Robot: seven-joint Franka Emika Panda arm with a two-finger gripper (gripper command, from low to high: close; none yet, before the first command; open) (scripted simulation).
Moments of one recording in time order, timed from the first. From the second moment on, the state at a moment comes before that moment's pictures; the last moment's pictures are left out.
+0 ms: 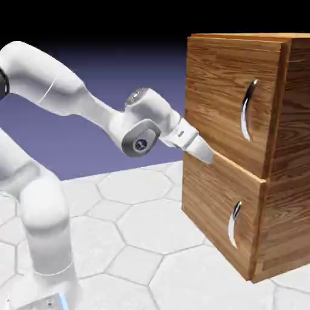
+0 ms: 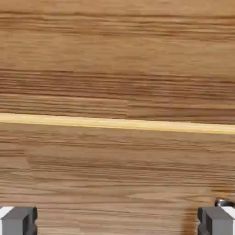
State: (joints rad) arm 0.04 -0.59 -0.04 -2.79 -0.12 3.04 0.70
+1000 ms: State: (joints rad) arm 0.37 -0.75 -0.45 -2.59 -1.42 3.02 0.29
